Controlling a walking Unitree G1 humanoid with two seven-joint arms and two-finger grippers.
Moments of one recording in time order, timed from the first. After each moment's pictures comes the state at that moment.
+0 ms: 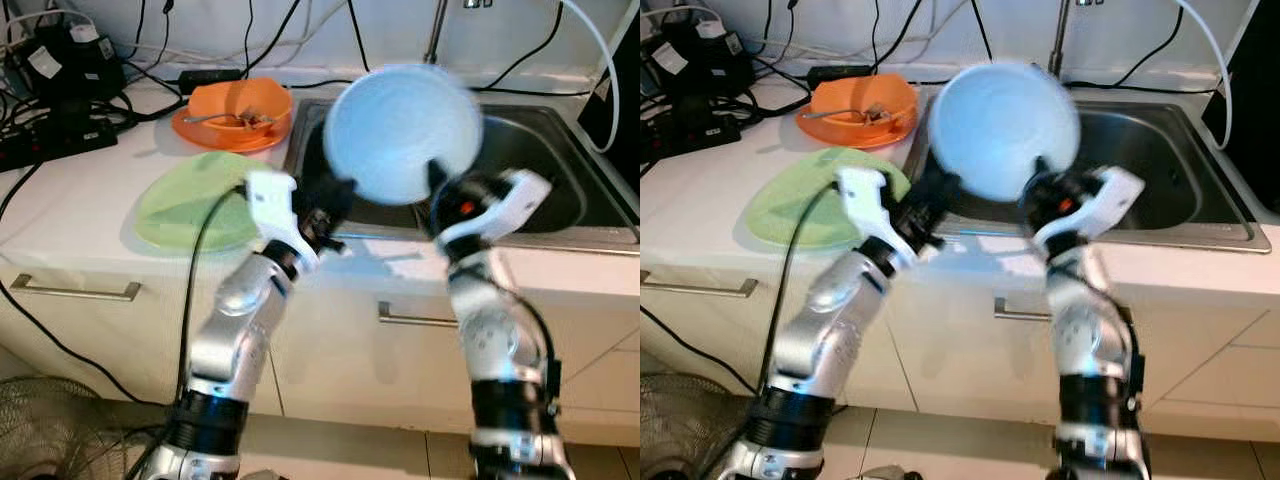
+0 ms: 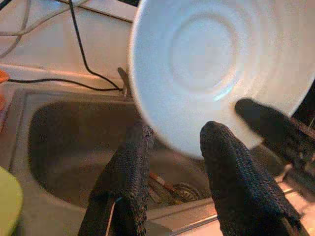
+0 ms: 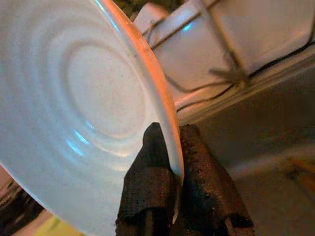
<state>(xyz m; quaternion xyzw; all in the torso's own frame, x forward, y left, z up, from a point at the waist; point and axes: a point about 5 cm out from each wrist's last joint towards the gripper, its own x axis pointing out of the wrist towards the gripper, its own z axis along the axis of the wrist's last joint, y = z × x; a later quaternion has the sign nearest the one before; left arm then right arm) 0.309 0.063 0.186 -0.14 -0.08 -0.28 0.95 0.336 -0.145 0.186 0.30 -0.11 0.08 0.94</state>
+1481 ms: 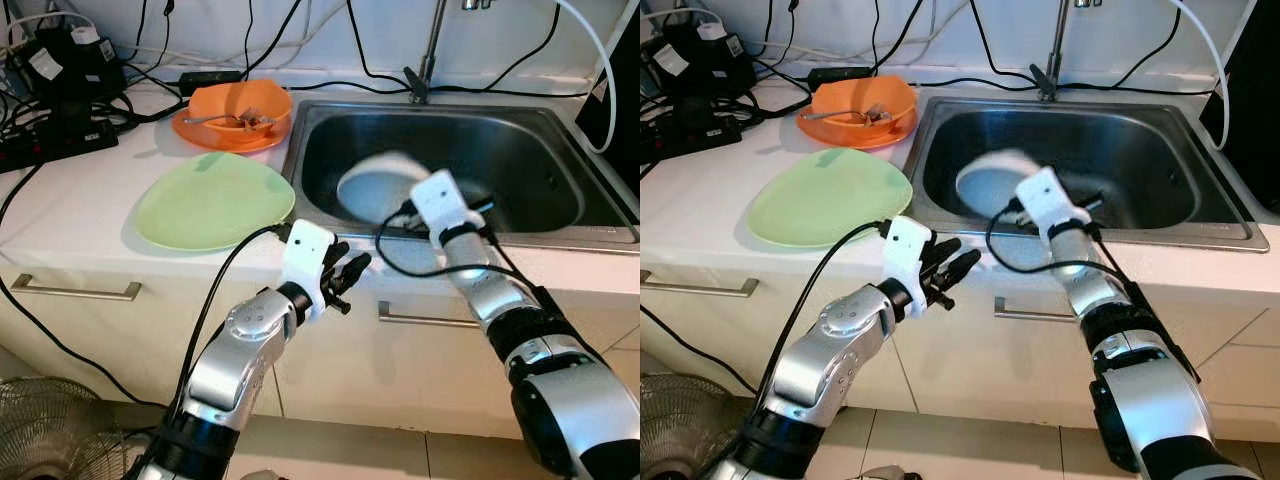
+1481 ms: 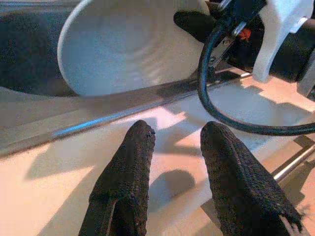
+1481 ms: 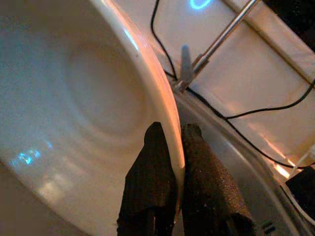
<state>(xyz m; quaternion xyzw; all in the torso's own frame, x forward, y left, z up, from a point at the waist) 0.288 0.054 0.139 -0.02 0.07 -0.33 0.94 0.384 -0.157 0.138 -0.32 -0.04 0.03 0.94</state>
